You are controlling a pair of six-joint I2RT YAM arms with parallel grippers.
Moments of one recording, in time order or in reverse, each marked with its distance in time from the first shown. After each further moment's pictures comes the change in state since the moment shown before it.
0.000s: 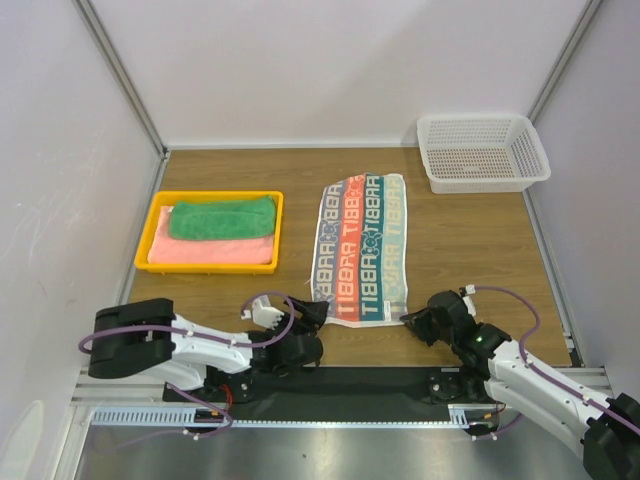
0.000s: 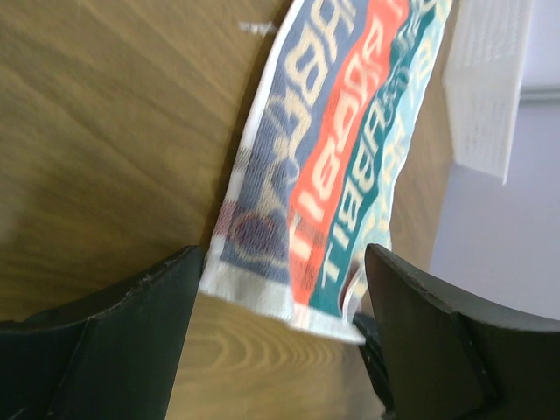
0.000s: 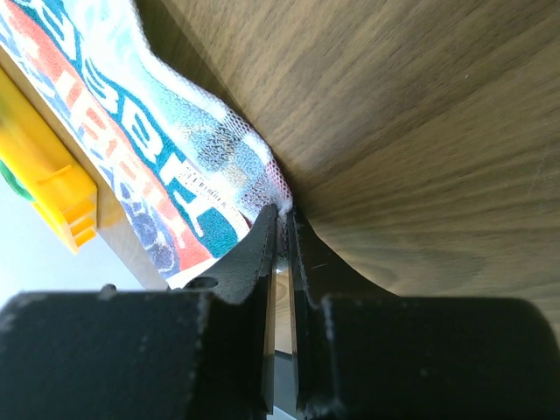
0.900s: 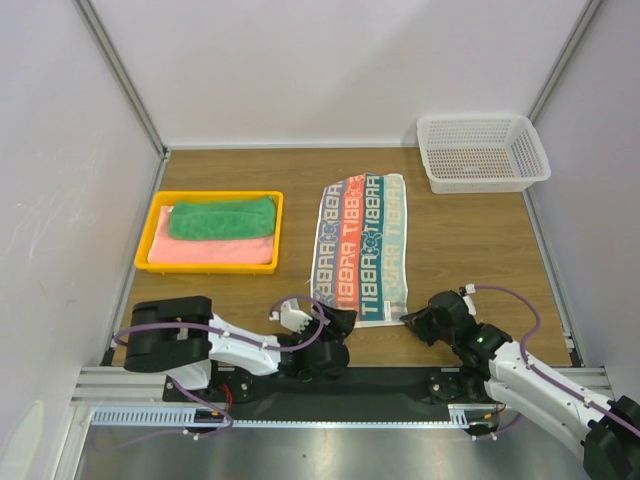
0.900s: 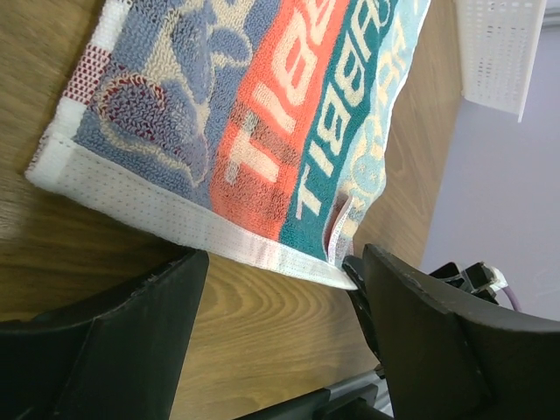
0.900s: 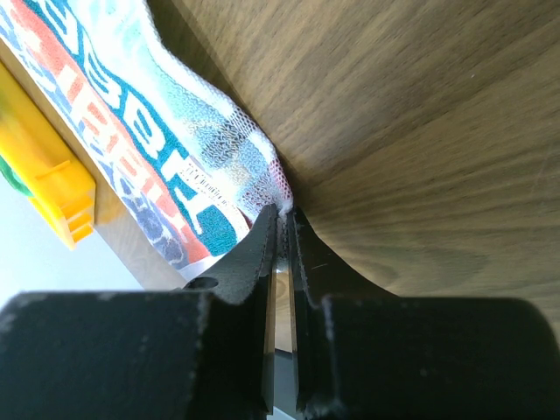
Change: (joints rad) left arm -0.073 0.188 0.173 0.016 0.081 -0.004; right arm -0.002 -0.017 0.001 -0.010 -0.004 -0.017
